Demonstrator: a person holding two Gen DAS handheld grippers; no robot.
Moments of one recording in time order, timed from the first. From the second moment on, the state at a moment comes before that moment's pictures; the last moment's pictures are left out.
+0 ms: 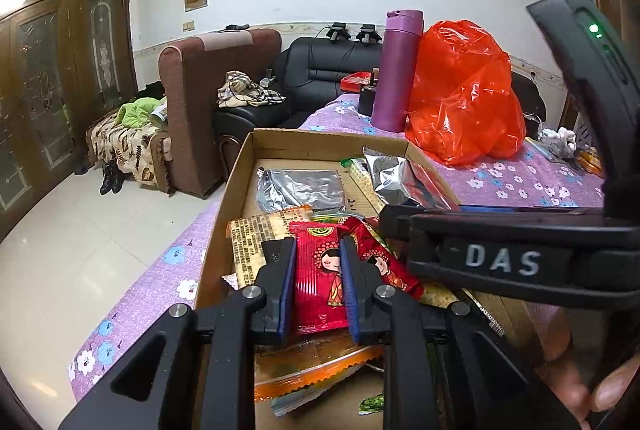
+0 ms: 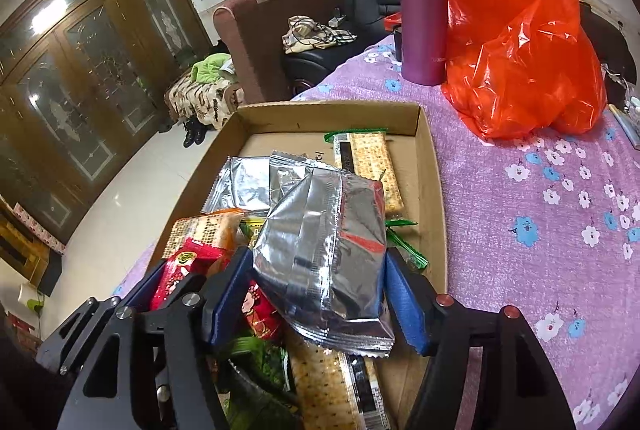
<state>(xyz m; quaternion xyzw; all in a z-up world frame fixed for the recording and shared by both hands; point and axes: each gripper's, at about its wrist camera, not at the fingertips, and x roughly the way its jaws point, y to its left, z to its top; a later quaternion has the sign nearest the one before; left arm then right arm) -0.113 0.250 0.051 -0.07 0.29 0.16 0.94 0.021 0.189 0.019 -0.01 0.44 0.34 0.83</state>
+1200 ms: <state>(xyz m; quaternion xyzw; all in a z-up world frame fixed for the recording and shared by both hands) -0.142 0.214 0.070 0.02 0.28 0.23 0.93 -0.072 0.061 0.052 -0.01 0.31 0.33 0.89</state>
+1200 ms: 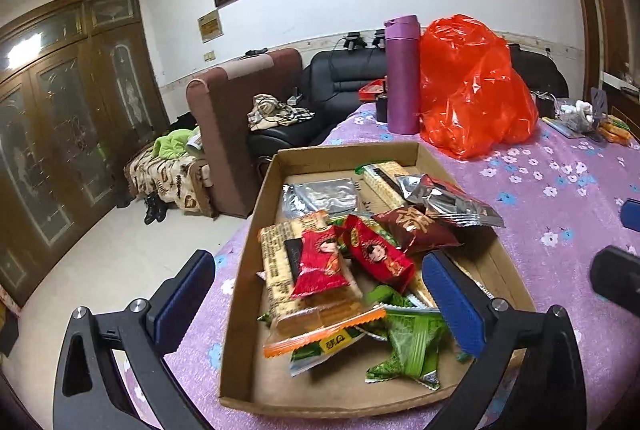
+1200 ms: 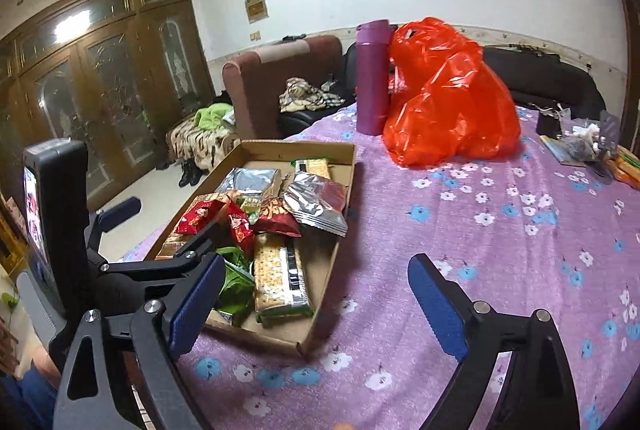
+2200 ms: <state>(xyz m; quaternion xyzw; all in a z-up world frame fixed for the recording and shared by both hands) -0.149 0.216 0.058 0.02 0.29 0.27 0.92 -0.064 0.053 0.016 -0.02 0.32 0.31 0.89</state>
